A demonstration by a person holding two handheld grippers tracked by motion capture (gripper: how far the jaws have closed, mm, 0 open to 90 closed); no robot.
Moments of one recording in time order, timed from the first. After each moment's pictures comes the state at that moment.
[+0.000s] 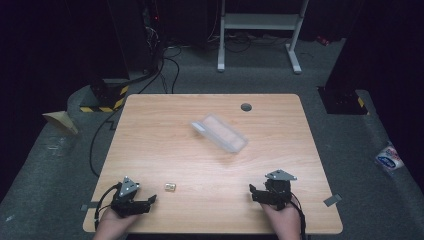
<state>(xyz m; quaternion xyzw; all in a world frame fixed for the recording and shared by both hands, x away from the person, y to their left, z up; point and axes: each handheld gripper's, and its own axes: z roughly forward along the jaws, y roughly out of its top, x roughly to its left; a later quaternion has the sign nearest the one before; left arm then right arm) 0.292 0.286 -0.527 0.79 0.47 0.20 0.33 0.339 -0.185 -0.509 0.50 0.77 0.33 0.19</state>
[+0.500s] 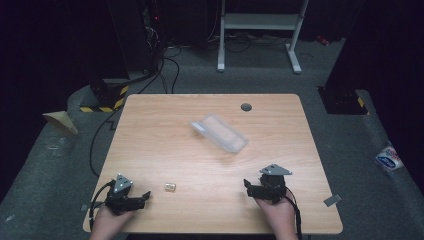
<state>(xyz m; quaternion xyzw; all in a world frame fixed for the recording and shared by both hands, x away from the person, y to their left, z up) 0.298 0.306 -0.528 0.77 0.50 0.21 0.33 0.349 -0.171 -0.496 0.47 0.78 0.36 0.19</state>
